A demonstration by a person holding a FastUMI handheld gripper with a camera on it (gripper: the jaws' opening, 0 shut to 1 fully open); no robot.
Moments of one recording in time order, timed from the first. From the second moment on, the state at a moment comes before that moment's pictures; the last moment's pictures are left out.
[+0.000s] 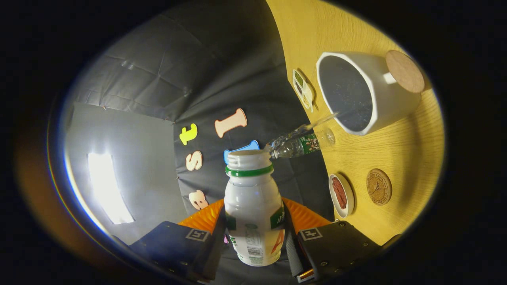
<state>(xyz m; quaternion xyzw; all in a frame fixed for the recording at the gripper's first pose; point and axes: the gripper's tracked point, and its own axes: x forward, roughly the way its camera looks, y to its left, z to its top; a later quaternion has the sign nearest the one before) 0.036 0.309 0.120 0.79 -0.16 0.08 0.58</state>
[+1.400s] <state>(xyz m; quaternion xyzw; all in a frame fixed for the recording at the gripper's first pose) 0.038 0.291 0.121 0.82 -0.17 0.07 0.54</state>
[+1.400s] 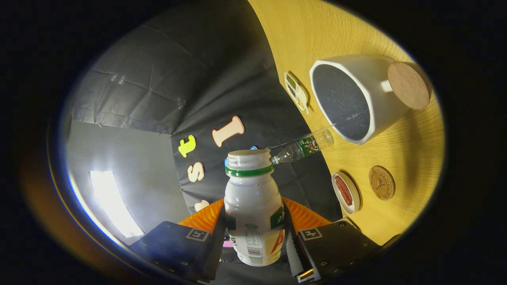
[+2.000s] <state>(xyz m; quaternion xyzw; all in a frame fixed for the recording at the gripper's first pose) 0.044 0.279 0.123 0.84 -0.17 0.06 0.51</state>
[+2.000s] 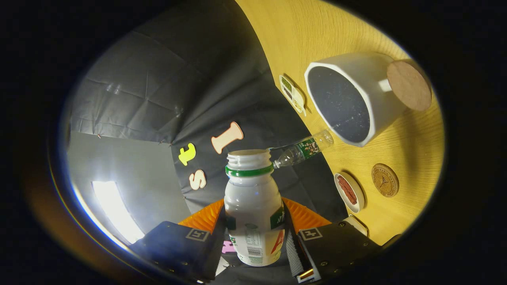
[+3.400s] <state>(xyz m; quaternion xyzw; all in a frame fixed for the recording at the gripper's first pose) 0.045 0.262 0.121 0.88 -0.19 0.04 0.42</state>
